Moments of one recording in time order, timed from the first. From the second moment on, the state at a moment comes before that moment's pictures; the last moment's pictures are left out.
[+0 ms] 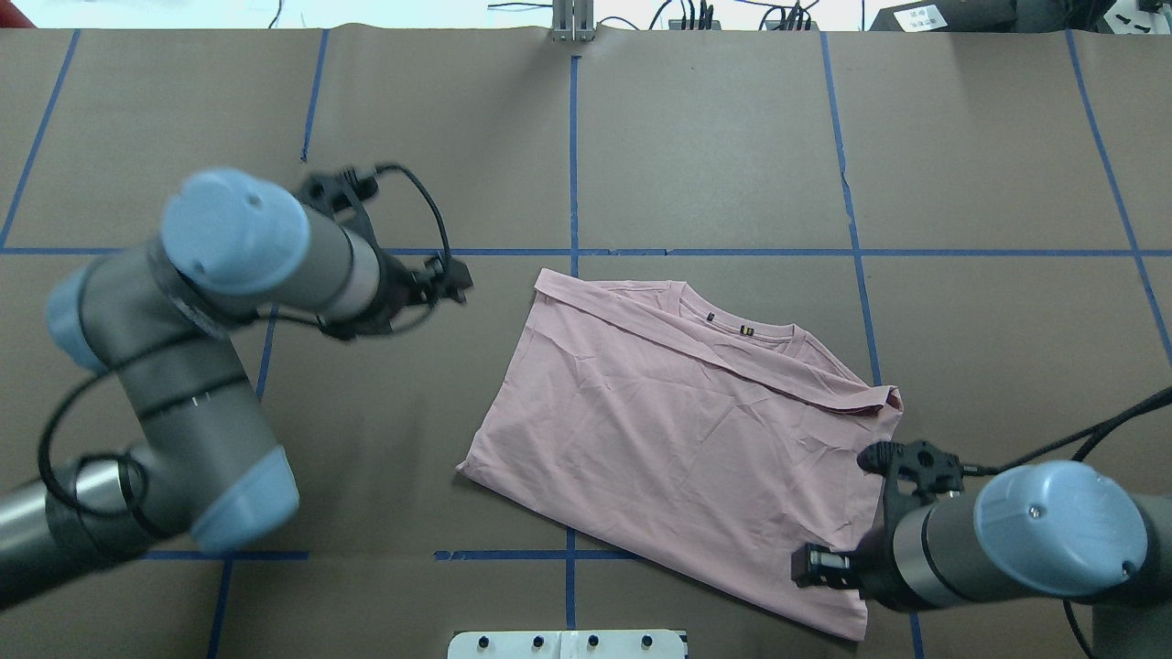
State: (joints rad) left arm -0.46 -2.04 -1.88 -1.75 -1.80 -1.75; right arm 0.29 -1.60 2.25 -1.31 1.85 1.62
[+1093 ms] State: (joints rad) left arm -0.28 -2.06 -1.82 -1.71 -1.65 -1.95; right arm 0.41 -1.51 2.24 -1.32 1.84 1.62
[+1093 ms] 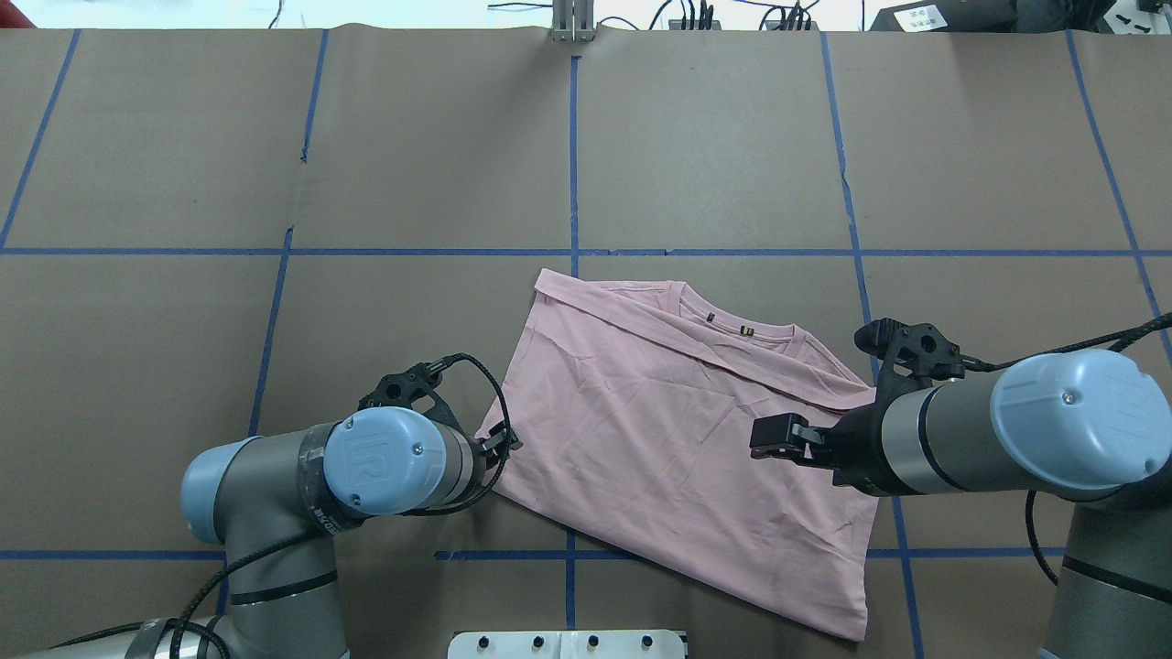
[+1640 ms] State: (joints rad) left arm -0.30 -2.05 -1.82 -1.71 -1.64 -1.94; right arm 0.41 -1.51 2.24 -1.32 1.84 1.62
